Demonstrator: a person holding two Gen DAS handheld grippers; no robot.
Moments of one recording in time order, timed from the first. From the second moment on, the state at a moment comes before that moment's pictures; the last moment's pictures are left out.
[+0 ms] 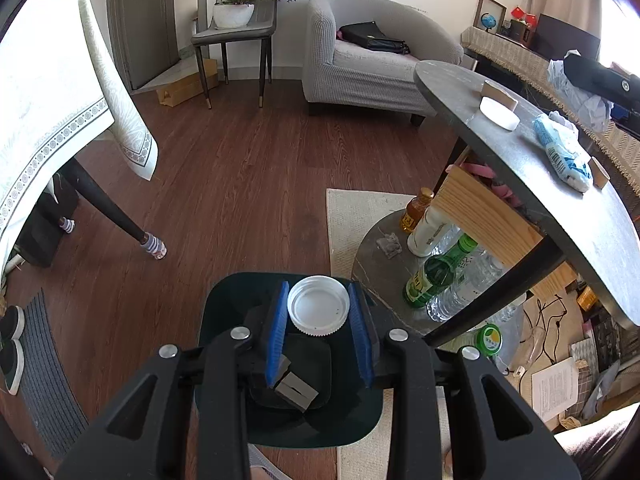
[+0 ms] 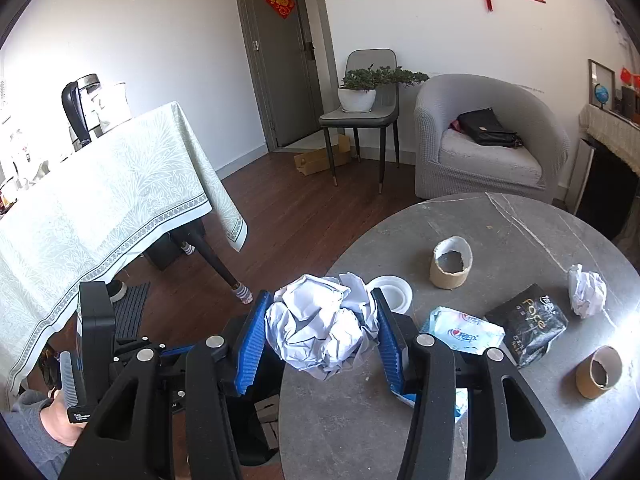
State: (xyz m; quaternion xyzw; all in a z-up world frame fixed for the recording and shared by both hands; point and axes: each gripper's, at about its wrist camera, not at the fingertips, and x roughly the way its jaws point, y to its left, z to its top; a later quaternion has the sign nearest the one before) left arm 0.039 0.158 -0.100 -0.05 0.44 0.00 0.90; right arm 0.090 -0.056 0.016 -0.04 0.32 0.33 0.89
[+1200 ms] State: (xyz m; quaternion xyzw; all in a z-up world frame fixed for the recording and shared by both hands) left arm 0.007 0.253 -0.106 -0.11 0.47 0.04 0.88; right arm 0.079 0.103 -0.080 -0.11 0.45 0.41 0.79
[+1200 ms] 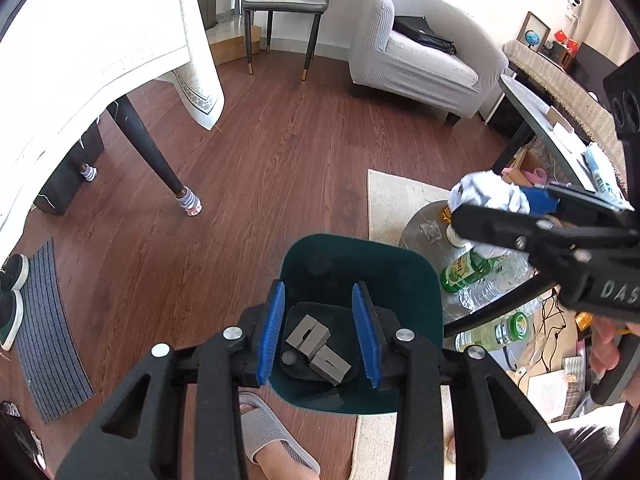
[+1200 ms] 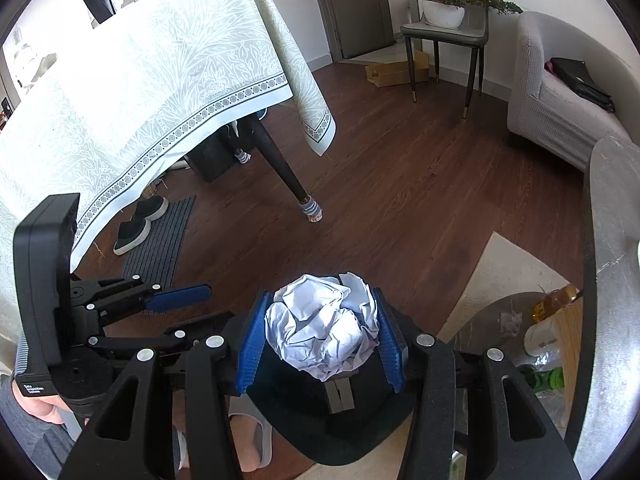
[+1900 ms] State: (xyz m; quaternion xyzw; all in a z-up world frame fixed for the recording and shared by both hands) left arm -0.006 0.267 -0.041 -0.14 0.38 0.03 0.91; right arm 0.050 0.139 -0.176 -0.20 0.53 0.39 0.72
